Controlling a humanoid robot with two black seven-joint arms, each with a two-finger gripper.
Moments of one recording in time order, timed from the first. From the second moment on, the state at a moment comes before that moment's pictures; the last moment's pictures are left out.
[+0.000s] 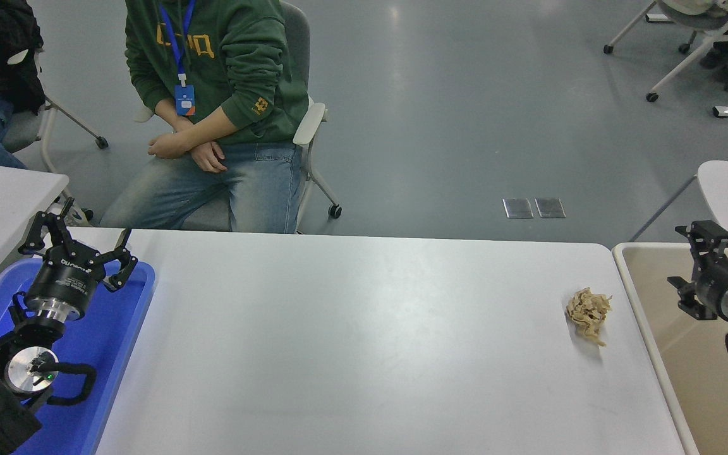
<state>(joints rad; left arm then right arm) -0.56 0.46 -0.57 -0.39 -0.23 -0.70 -0.60 0.78 -0.42 0.32 0.18 -0.06 0.31 0.24</state>
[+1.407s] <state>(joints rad) -0.55 0.46 -0.57 -0.39 -0.23 -0.70 -0.60 0.60 -0.23 0.59 0.59 -0.16 0.19 0.46</state>
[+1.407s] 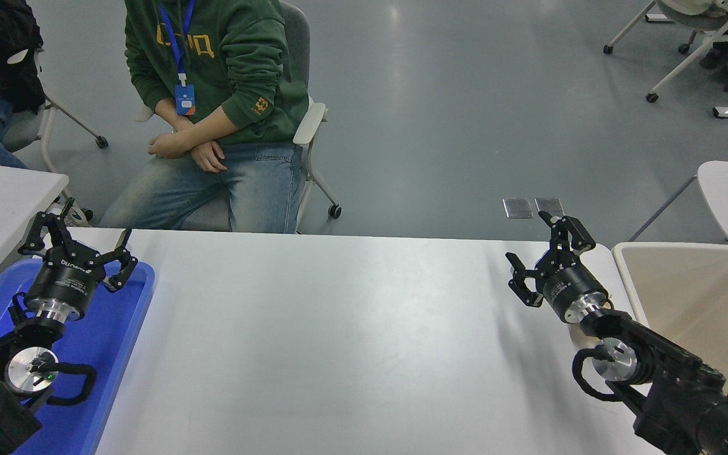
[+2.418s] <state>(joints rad) -0.55 0.46 -0.57 -0.39 -0.23 -0.70 -0.60 0.65 -0.33 0.46 0.60 -0.40 0.15 0.46</state>
